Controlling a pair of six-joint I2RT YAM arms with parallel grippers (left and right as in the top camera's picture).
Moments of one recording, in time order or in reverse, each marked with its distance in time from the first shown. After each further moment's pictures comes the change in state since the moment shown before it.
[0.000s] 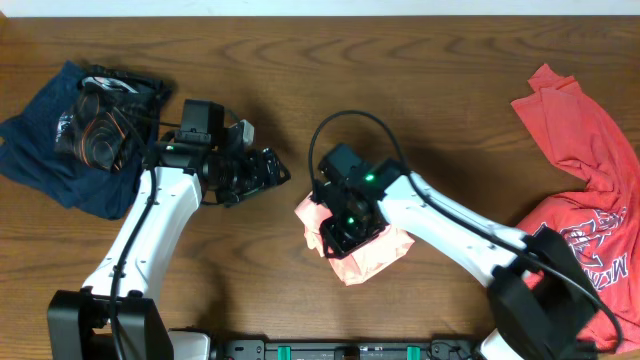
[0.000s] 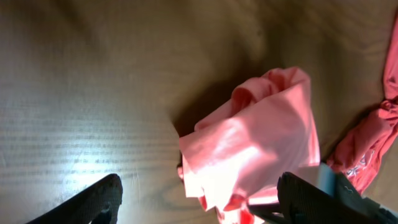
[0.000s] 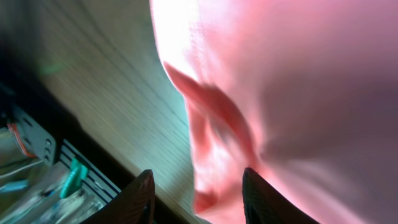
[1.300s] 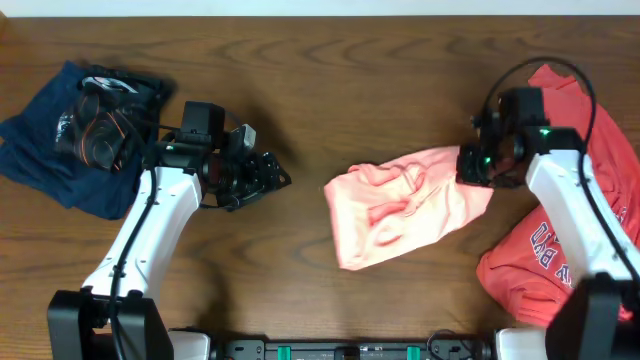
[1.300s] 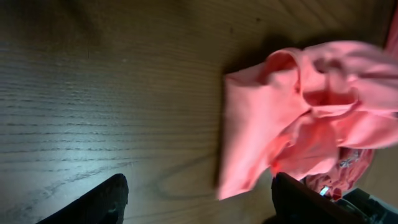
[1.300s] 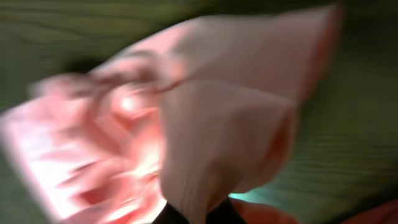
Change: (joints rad) left arm 0.000 0.000 0.000 -0.056 0.023 0.000; right arm -0.712 -0.202 -0.034 0.027 0.180 -0.061
